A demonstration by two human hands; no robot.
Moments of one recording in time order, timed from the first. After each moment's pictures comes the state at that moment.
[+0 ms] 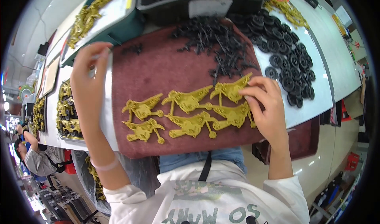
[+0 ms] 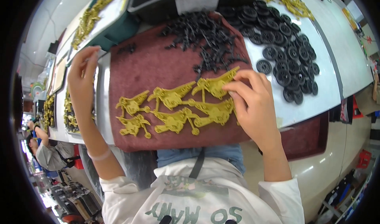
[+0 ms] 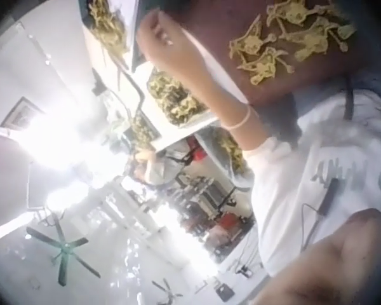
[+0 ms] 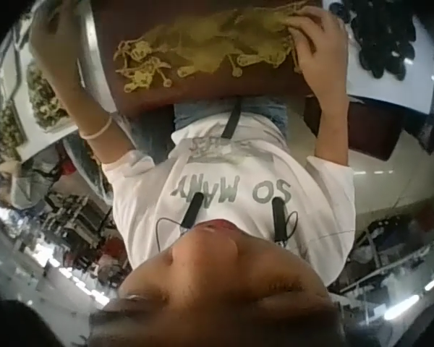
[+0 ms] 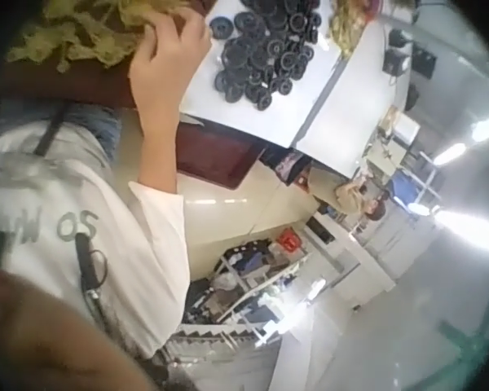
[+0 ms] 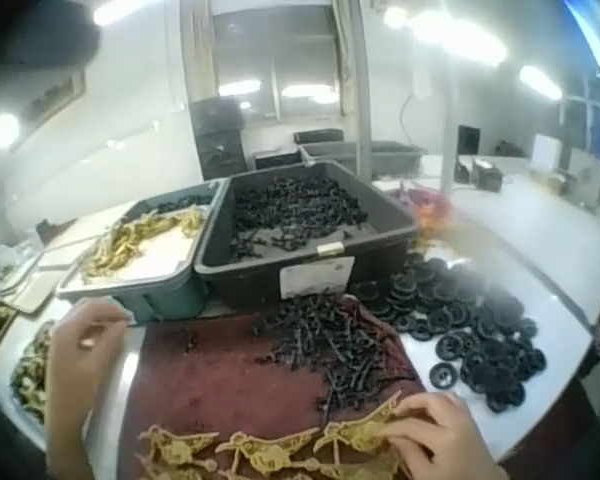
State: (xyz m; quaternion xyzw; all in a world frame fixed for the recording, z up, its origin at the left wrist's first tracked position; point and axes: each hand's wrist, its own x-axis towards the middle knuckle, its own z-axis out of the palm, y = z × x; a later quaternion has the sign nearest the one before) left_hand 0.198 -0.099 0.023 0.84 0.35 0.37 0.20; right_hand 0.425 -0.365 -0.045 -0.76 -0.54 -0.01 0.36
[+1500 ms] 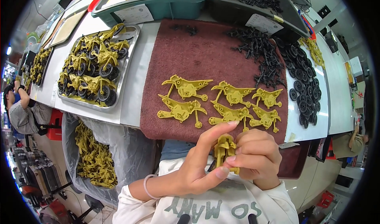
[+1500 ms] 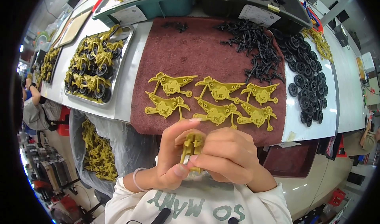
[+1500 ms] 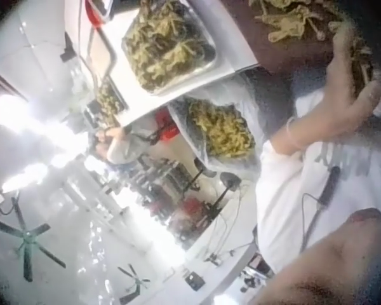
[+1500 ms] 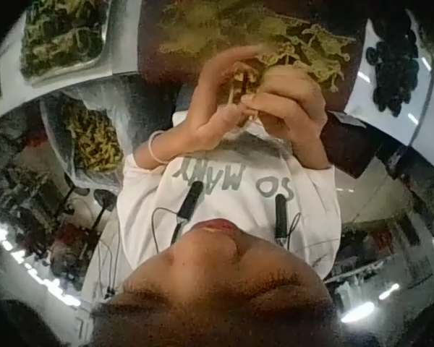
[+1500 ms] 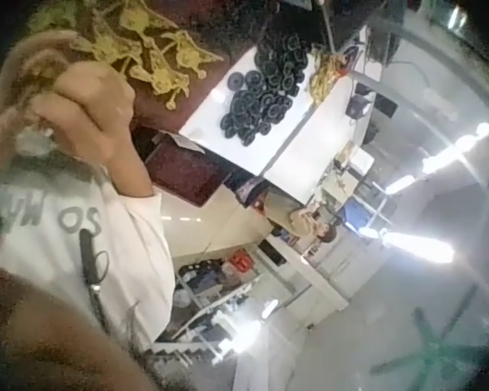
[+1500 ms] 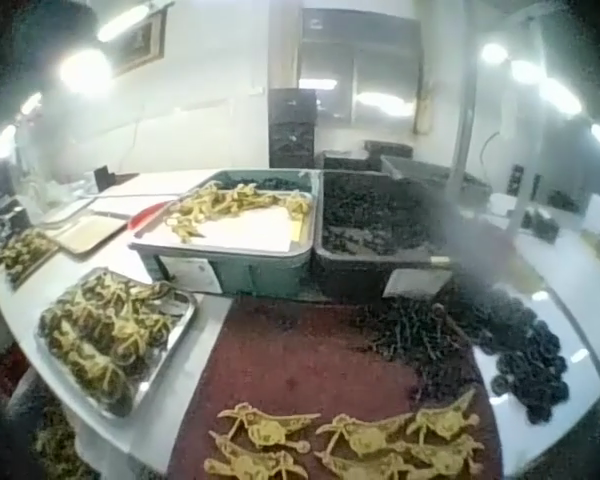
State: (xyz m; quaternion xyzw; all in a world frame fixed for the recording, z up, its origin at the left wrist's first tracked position) left_hand 0.143 -0.285 -0.033 0.59 0.13 0.36 0.71; right_hand 0.306 -0.334 -0.015 -0.44 -0.70 0.02 0.56
